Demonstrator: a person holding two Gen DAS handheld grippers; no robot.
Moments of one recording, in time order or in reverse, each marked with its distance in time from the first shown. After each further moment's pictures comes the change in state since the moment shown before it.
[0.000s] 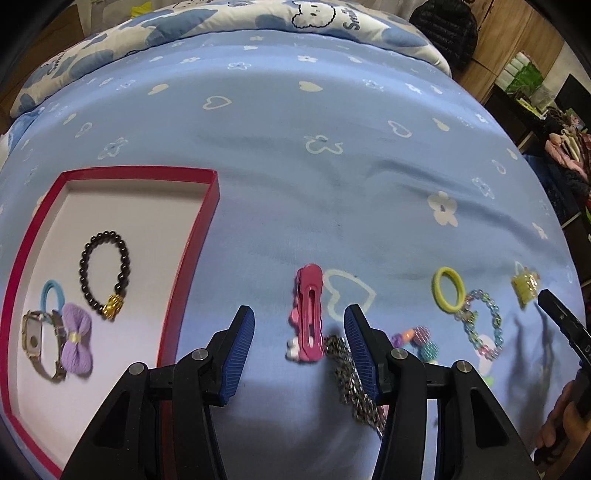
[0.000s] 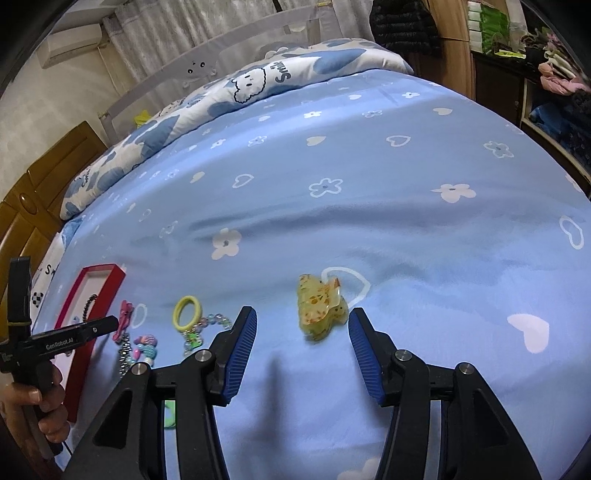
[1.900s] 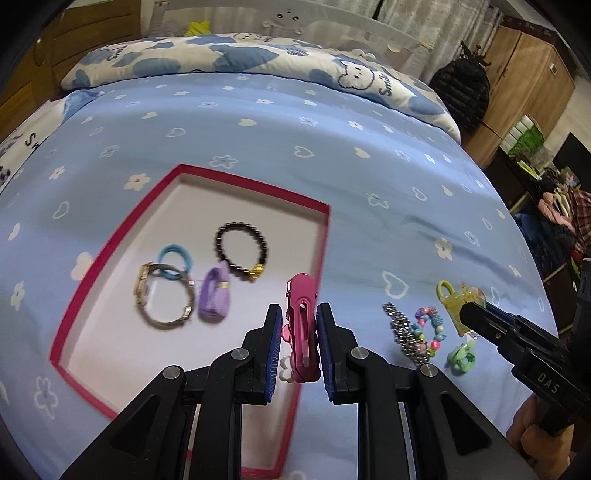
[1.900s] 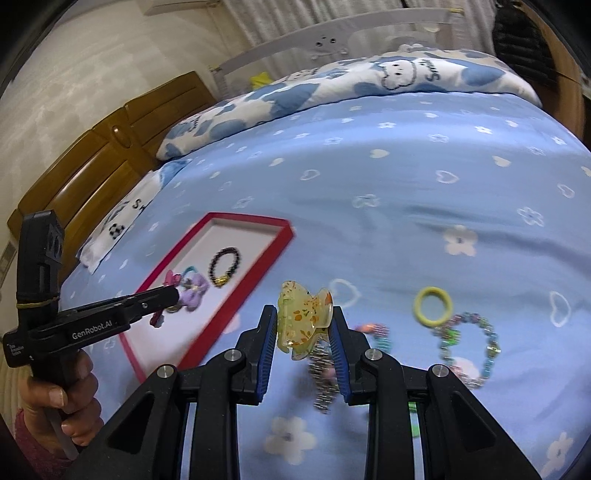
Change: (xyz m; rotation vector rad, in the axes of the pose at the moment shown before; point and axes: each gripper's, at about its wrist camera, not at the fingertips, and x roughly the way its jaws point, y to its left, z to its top) left arm -0.131 0.101 -0.076 -0.139 -0.195 -0.039; right arm -0.003 0.186 -0.022 -0.267 0.057 0.330
